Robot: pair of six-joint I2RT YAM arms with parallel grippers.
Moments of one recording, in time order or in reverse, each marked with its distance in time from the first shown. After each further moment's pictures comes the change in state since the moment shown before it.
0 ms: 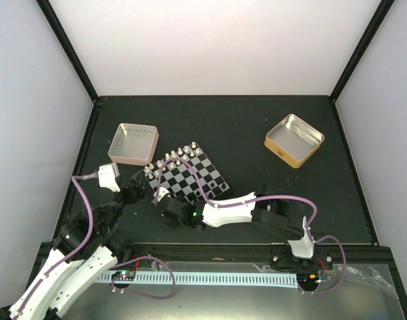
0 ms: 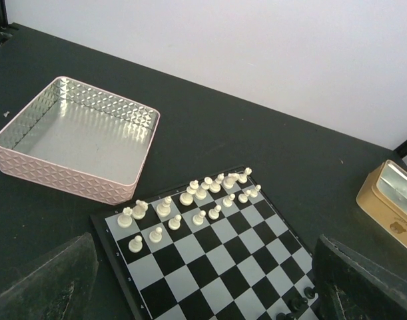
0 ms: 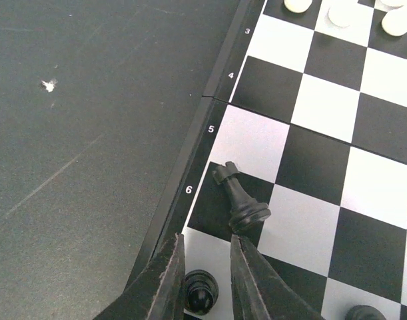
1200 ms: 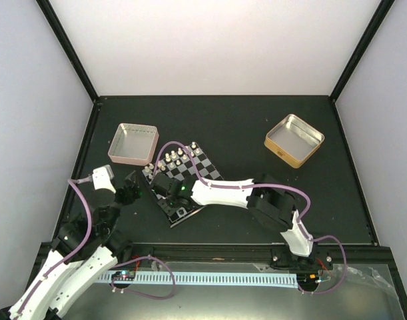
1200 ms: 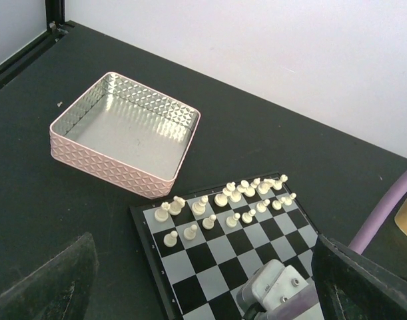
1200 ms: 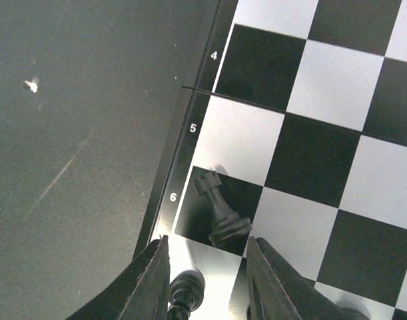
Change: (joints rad) left arm 0.000 -0.008 0.007 -0.082 -0.108 -0.071; right arm -0.122 0.100 0.347 -0.479 -0.280 0.095
